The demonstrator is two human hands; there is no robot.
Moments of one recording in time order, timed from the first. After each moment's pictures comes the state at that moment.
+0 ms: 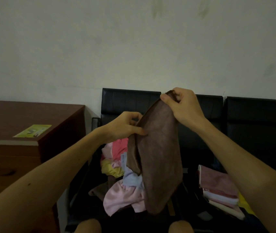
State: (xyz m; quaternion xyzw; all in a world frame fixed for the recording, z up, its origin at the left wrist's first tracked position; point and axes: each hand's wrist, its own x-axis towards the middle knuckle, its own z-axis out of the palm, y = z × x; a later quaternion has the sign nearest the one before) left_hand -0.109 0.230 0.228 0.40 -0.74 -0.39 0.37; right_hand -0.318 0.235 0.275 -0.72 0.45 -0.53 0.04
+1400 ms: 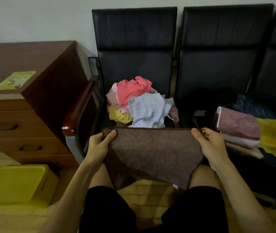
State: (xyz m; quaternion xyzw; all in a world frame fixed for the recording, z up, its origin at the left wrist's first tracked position) left_hand -0.057 0.248 -0.010 0.60 -0.40 -0.46 0.52; right_hand -0.378 0.240 -0.008 -0.46 0.60 -0.52 0.40
